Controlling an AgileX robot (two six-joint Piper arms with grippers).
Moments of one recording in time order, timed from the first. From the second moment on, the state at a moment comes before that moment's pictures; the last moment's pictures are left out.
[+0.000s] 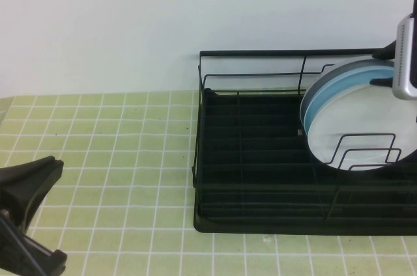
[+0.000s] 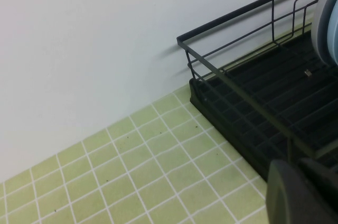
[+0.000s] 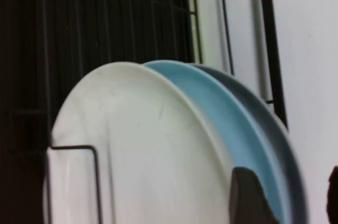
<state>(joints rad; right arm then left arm) 0.04 1.54 -1.18 0.85 0.56 -2.11 -0.79 0.61 -0.60 0.74 0.44 -0.62</state>
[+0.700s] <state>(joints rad) 0.04 1.14 -1.12 1.51 0.47 -1.77 -0.79 0.61 -0.60 0.75 0.44 -0.62</state>
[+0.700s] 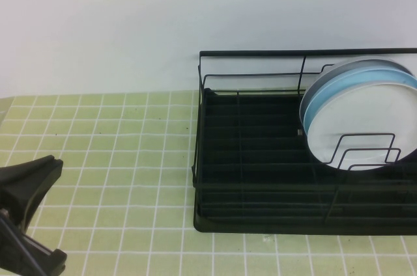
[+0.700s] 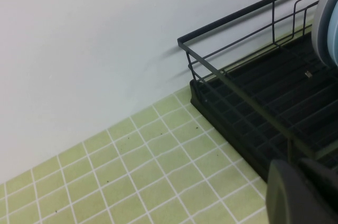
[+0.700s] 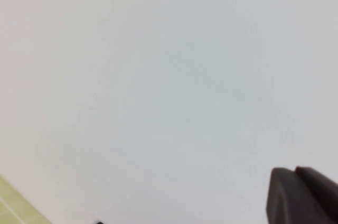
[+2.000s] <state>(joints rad) 0.05 0.45 -0.49 1.64 0.14 -1.77 -0.79 0.61 -0.60 0.75 0.44 -0.62</state>
